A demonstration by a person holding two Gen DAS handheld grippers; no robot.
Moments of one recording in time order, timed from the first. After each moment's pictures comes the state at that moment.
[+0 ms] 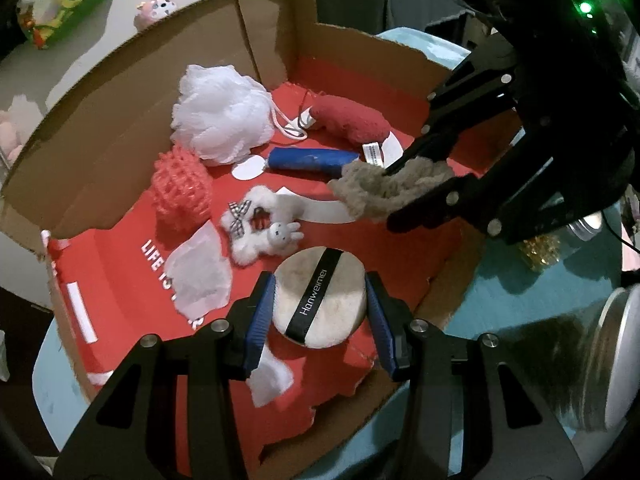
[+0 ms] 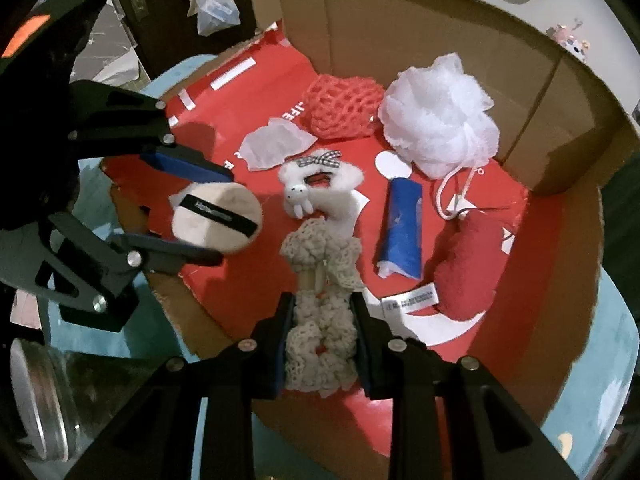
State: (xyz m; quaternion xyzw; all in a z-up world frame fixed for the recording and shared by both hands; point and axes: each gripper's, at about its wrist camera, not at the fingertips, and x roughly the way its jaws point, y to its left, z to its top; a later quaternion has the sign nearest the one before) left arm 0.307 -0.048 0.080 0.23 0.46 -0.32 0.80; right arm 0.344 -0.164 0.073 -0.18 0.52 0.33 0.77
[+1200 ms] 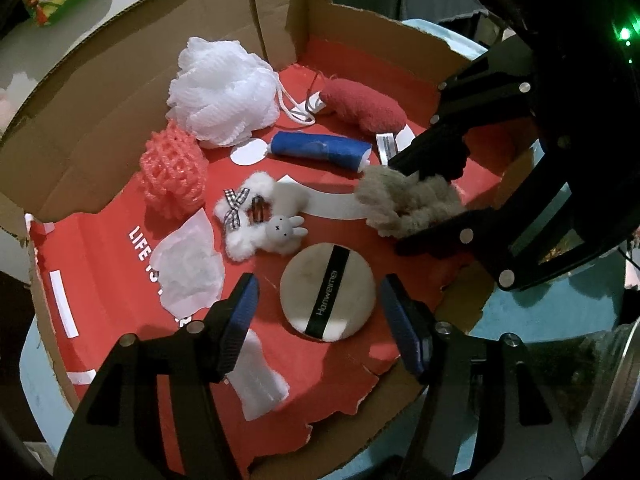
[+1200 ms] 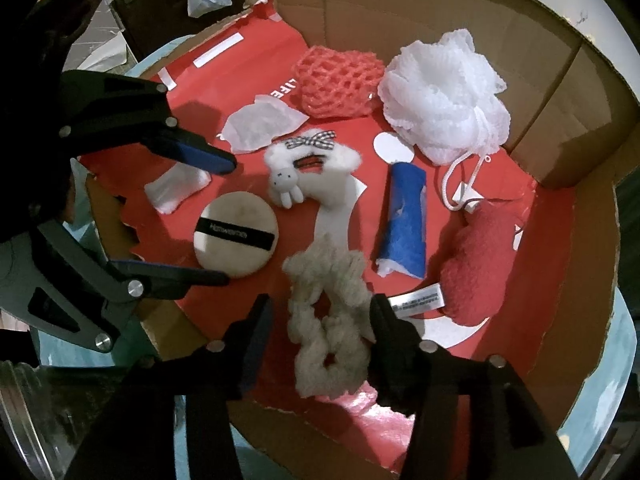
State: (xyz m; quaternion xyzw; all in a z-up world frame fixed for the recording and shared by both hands) left arm 0.330 -0.056 0.055 0.22 0.49 -0.31 0.79; right arm 0.354 -0.153 0.062 -0.19 0.54 0.31 0.76
